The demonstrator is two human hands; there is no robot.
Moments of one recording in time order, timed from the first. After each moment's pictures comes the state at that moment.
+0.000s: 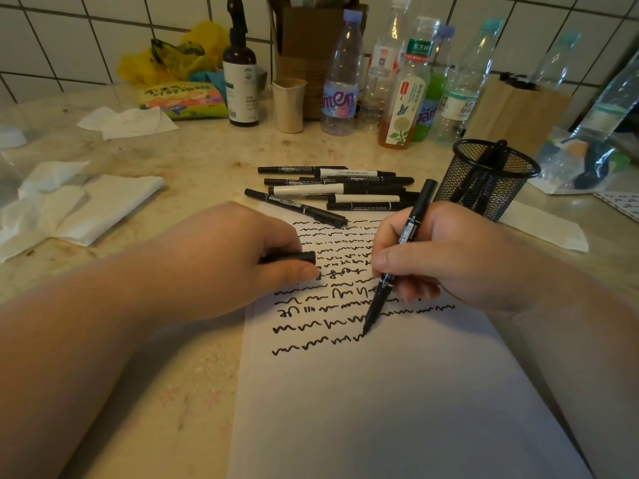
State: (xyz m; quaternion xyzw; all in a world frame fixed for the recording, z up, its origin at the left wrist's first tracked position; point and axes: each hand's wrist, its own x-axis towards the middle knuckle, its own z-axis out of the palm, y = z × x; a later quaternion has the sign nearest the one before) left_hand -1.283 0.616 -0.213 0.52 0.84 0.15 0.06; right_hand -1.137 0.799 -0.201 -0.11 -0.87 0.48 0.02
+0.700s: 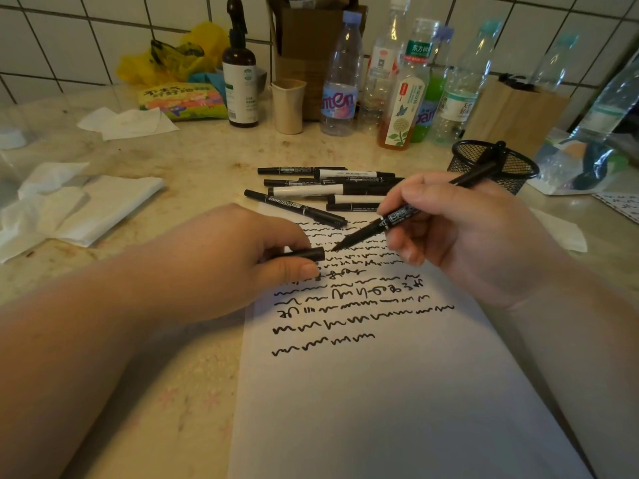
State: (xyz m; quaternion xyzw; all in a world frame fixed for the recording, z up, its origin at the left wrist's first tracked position) left_hand -1.282 0.616 -0.211 0.52 0.83 0.16 0.08; right_hand -1.142 0.811 -0.210 -0.05 -0.72 0.67 0.17
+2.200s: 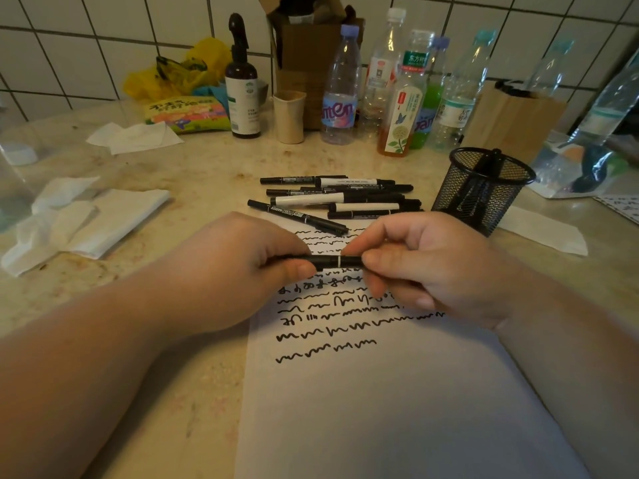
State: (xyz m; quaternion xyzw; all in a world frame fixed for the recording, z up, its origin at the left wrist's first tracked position) left_hand -1.282 0.615 -0.217 0.53 0.82 0.22 0.03; right_hand -1.142 0.806 -0.218 -0.08 -0.79 0.61 0.01
